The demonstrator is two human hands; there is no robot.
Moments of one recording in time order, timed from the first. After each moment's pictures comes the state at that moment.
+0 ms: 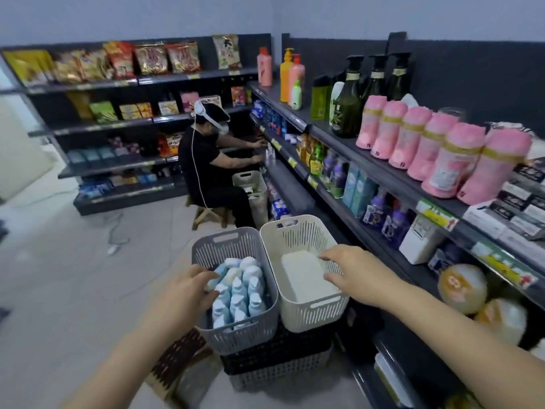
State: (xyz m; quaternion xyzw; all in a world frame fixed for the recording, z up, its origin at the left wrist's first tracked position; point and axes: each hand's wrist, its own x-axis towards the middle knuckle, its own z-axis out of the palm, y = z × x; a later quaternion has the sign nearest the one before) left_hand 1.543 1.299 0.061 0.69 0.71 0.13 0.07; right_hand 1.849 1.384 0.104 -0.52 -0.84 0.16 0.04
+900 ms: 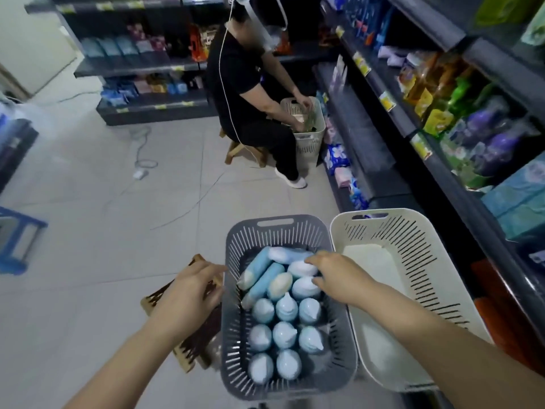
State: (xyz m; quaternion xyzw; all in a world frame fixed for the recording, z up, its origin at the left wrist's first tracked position) left_hand 1.369 1.476 -0.081 0.60 0.76 0.13 0.21; right_hand 1.619 1.633 -0.096 -0.40 -0.87 0.25 -0.12
